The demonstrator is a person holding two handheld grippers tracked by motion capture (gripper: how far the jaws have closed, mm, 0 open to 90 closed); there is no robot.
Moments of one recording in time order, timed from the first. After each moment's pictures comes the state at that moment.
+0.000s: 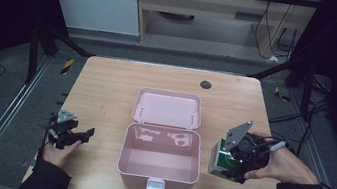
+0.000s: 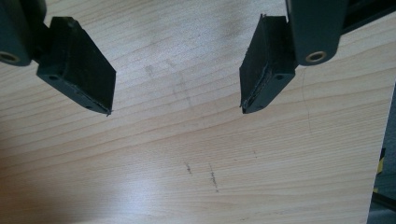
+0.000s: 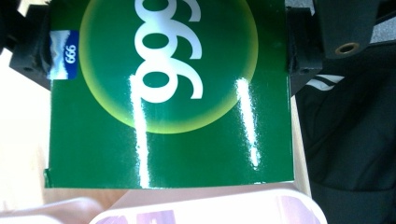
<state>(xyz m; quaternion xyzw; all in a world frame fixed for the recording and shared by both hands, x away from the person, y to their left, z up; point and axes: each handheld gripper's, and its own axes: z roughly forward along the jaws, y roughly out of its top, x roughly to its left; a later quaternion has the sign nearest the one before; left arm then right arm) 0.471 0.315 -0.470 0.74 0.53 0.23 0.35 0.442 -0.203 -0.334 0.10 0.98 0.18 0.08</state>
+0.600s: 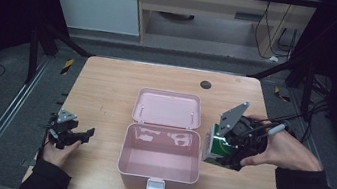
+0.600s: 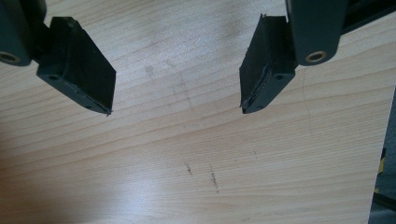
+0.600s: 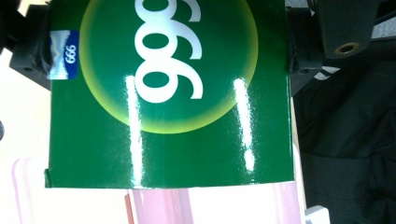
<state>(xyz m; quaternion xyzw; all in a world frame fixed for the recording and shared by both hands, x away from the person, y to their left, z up) 0.471 0.315 -0.470 0.74 0.53 0.23 0.35 0.446 -0.175 -0.279 0.07 0.98 0.18 0.09</state>
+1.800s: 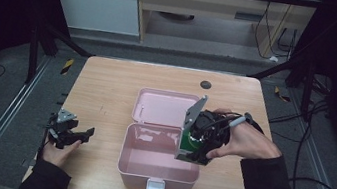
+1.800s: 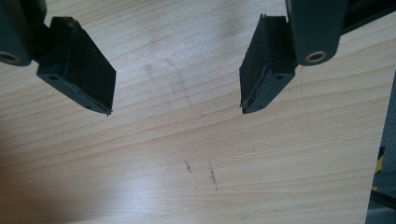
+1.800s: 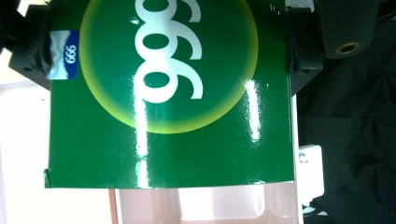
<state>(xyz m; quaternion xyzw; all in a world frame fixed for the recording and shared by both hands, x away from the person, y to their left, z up) 0.471 0.315 -0.469 0.74 0.53 0.24 0.35 0.460 -0.105 -0.290 0.04 0.98 0.18 0.07</state>
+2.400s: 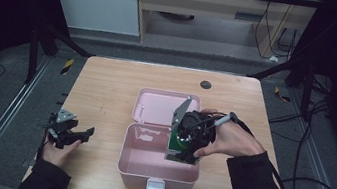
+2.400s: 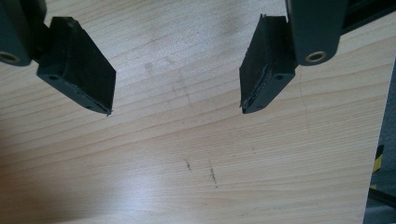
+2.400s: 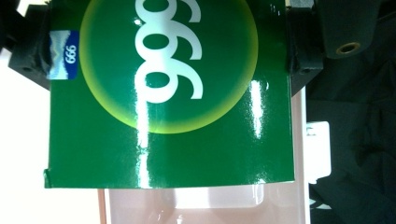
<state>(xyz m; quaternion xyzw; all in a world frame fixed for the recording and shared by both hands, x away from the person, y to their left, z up) 0.471 0.315 -0.468 0.74 0.53 0.24 0.35 0.466 -0.079 -0.304 0.04 0.98 0.18 0.06</state>
